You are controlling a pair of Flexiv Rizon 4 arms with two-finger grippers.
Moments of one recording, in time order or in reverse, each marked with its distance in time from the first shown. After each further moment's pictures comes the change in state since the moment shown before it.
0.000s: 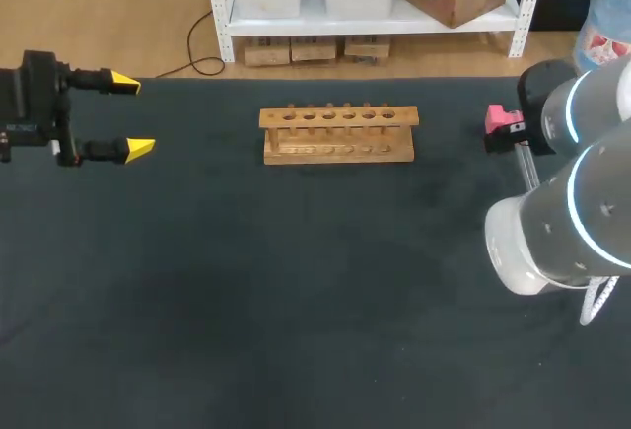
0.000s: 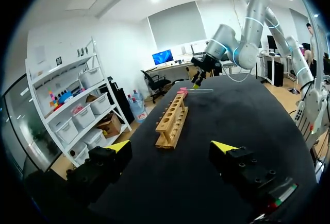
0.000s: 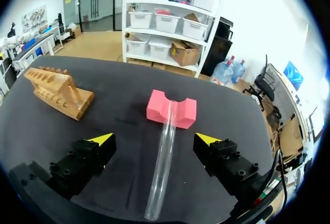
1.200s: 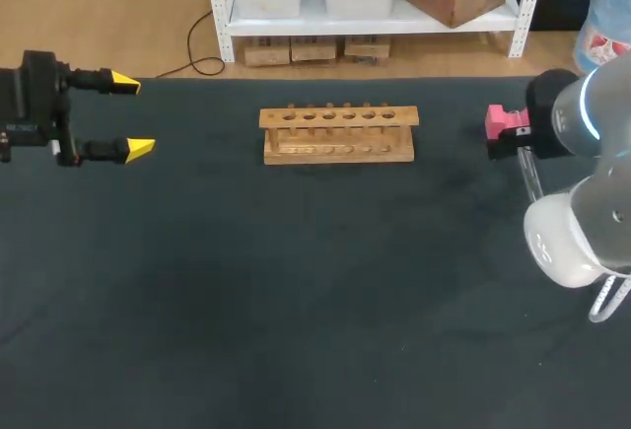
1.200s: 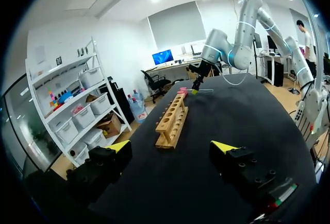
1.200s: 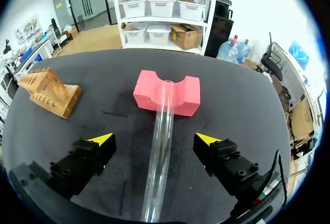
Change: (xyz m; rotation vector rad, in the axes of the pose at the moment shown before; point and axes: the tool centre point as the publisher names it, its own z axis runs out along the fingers) left arm 0.000 0.000 0.000 0.000 0.001 0.000; right arm 0.020 -0.006 0.033 -0.099 0.100 0.102
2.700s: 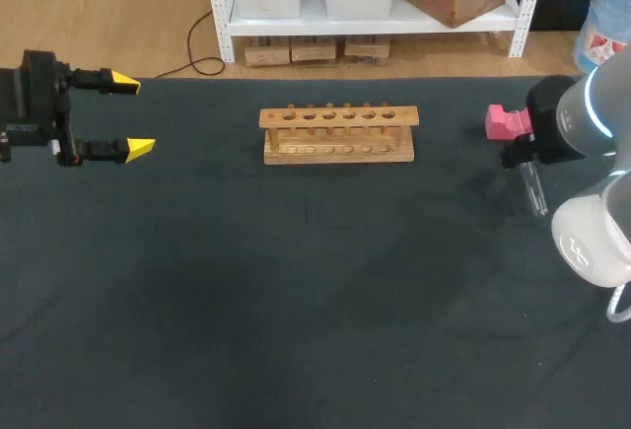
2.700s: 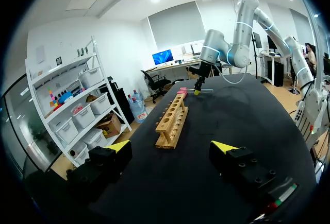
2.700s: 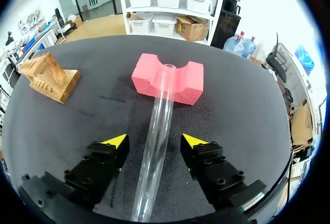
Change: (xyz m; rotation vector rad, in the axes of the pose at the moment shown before) left arm 0.000 0.000 0.000 0.000 0.000 0.000; right arm 0.017 -0.006 0.004 -0.017 0.084 -0.045
